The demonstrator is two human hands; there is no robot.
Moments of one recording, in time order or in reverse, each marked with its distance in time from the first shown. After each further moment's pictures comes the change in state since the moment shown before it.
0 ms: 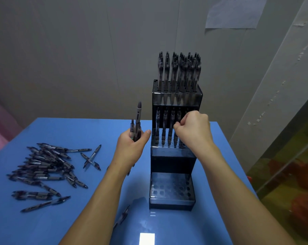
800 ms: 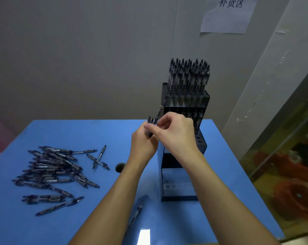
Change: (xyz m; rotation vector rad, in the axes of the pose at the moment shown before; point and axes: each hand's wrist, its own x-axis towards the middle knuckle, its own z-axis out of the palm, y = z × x) left_hand -0.002 0.020 -0.019 0.102 -0.071 0.137; right_hand -0.056 -0.088 0.026 0.199 0.038 -0.027
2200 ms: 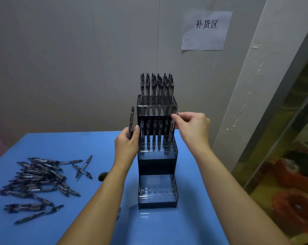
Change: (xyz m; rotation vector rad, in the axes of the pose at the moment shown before) left_hand -0.002 0.015 0.044 -0.068 0.202 0.047; right_hand 0.033 0.082 -0.098 0.316 0.269 0.025
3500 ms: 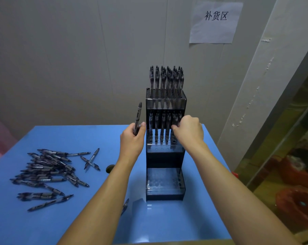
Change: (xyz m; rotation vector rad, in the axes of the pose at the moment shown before) left_hand -0.008 -0.003 -0.016 0.001 -0.045 -0.029; right_hand -0.003 0.021 0.038 -0.677 -0.225 0.060
